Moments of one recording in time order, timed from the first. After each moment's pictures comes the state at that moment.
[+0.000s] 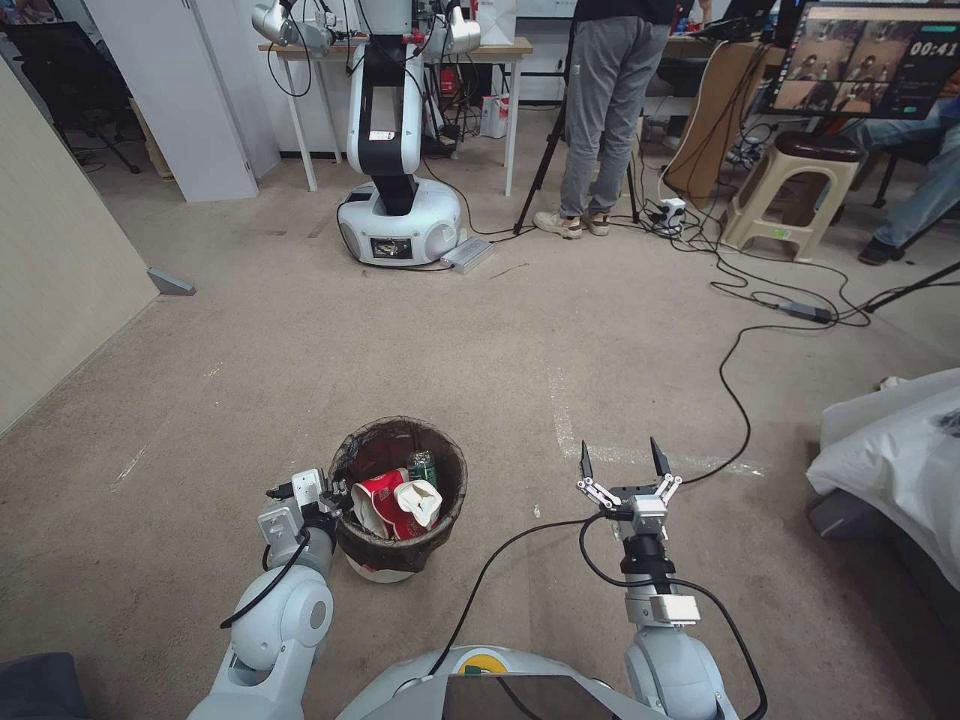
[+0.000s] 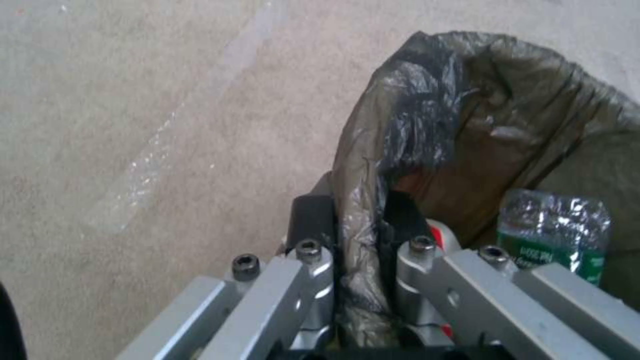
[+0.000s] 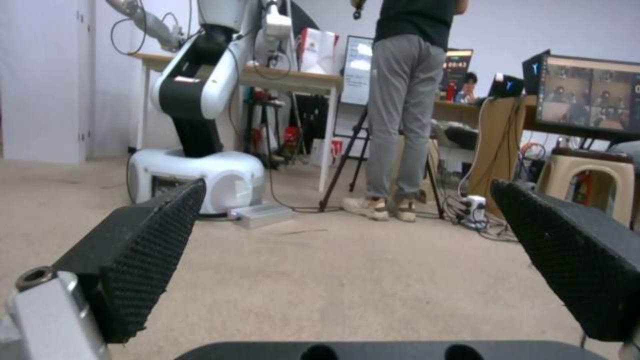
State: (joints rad) left arm 1.57 -1.43 -0.51 -2.13 -0.49 0.51 -0.39; right arm -1.65 1.46 0.51 1.88 -0.07 0.58 0.12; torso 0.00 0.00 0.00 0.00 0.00
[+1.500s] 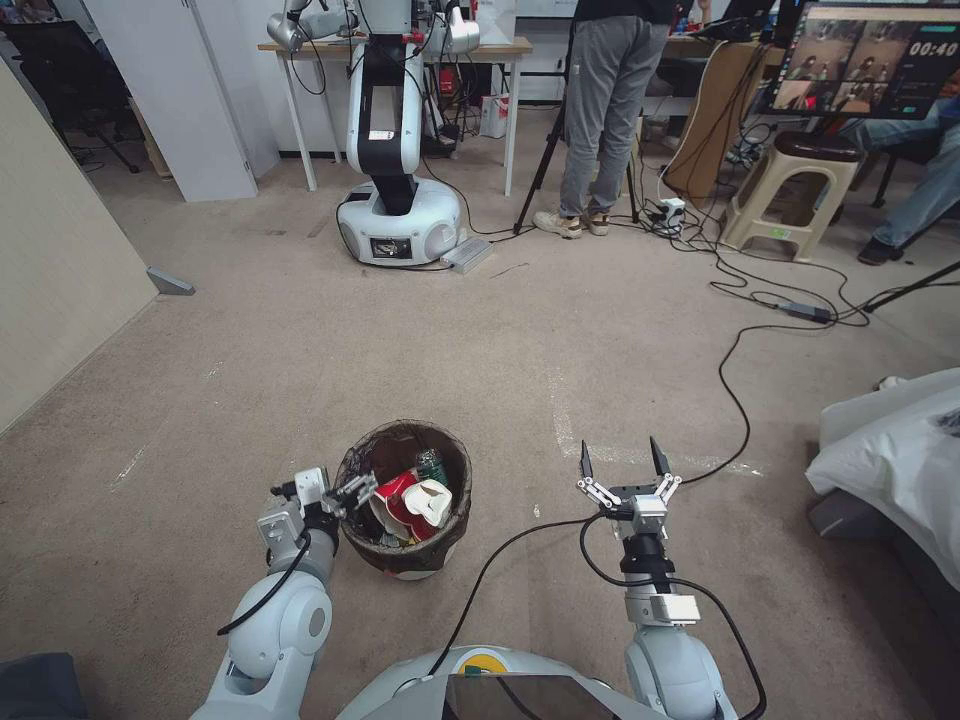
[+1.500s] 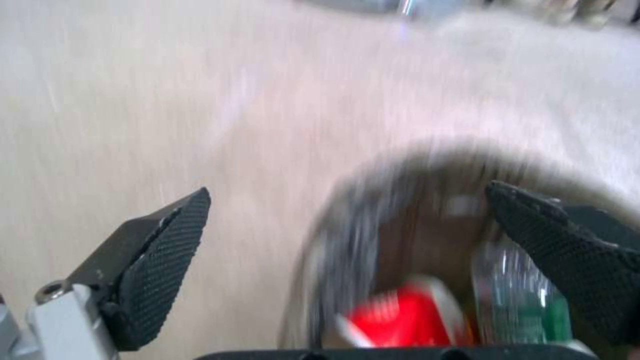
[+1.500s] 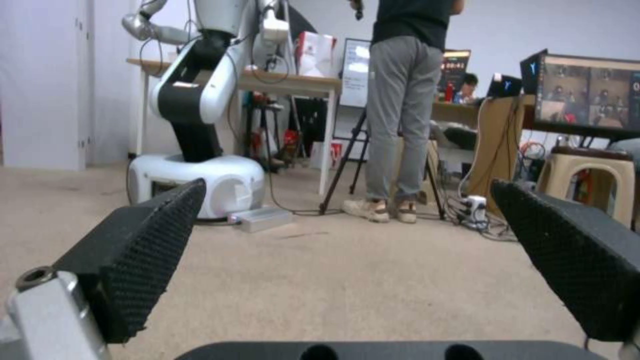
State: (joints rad) left arm 1.61 -1.43 -0.51 -2.17 -0.33 0.35 -0.25; right arm -1.65 1.46 0.51 1.88 -0.05 0.59 0.12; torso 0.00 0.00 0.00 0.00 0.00
